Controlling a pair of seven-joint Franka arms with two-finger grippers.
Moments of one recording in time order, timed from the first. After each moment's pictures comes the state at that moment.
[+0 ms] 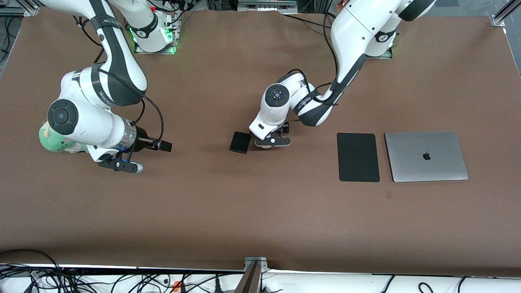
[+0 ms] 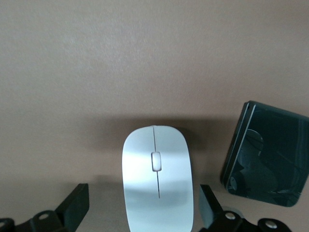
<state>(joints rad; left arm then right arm) -0.48 0.76 -0.34 -1.64 0.22 2.37 -0.96 0.27 0.38 -0.03 -1.65 0.19 1.93 0.37</state>
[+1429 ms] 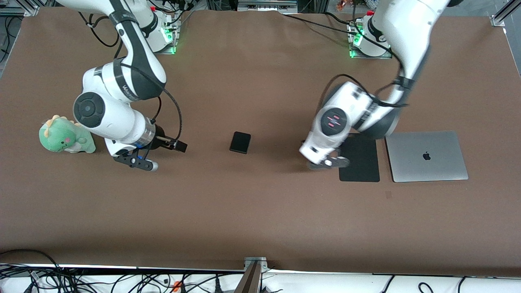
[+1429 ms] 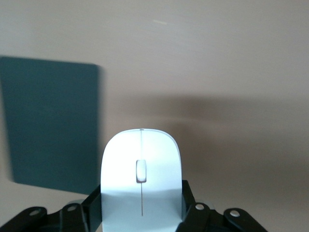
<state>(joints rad) -0.11 0.60 -0.36 -1.60 0.23 1.95 -0.63 0.37 0.38 -0.03 -1.64 0.15 1.98 0.54</state>
